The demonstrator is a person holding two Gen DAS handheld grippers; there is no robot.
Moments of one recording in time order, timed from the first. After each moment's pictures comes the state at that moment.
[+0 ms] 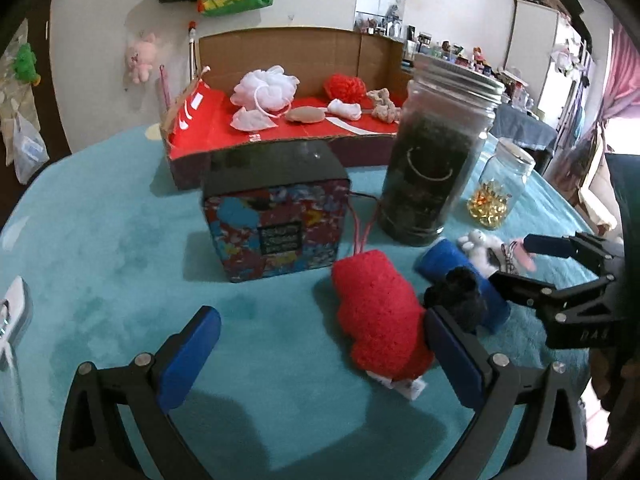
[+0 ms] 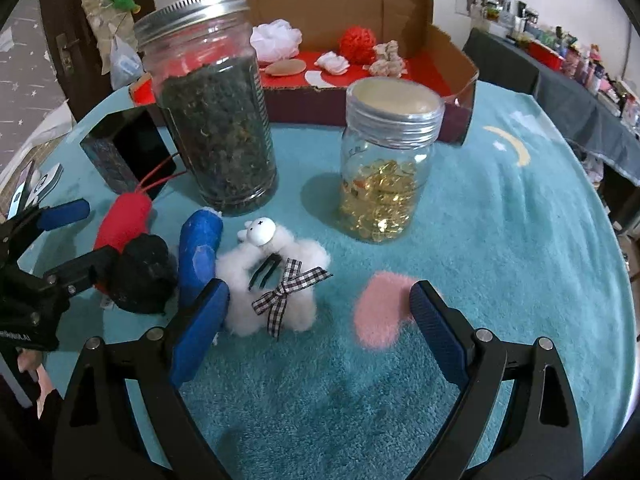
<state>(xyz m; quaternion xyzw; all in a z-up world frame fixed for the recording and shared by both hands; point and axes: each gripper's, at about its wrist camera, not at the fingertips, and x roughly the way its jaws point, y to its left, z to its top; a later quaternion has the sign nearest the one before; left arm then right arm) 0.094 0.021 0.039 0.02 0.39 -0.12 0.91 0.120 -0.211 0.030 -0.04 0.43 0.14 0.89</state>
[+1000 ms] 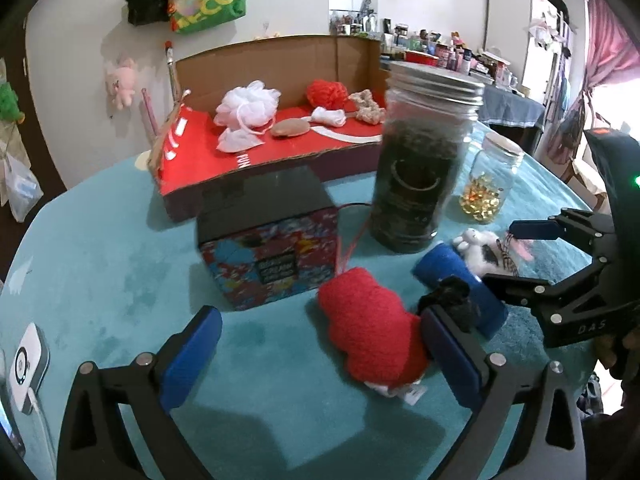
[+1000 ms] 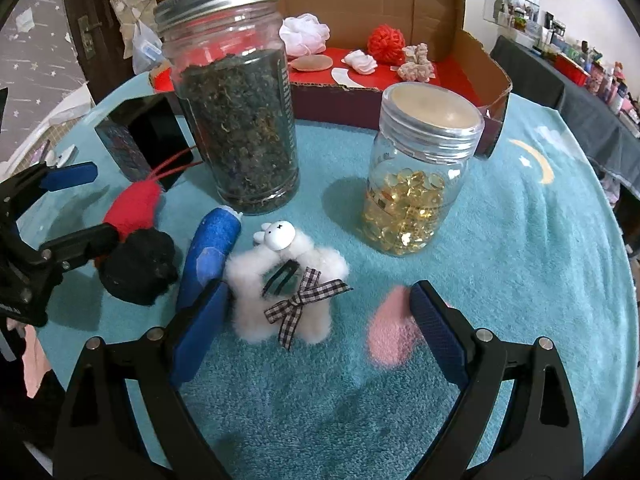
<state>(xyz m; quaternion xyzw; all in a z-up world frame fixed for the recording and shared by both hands) 0.102 0.011 0.048 0.07 0.39 -0.14 0.91 0.126 -0.207 0.029 -0.05 0.43 0.18 0.88</state>
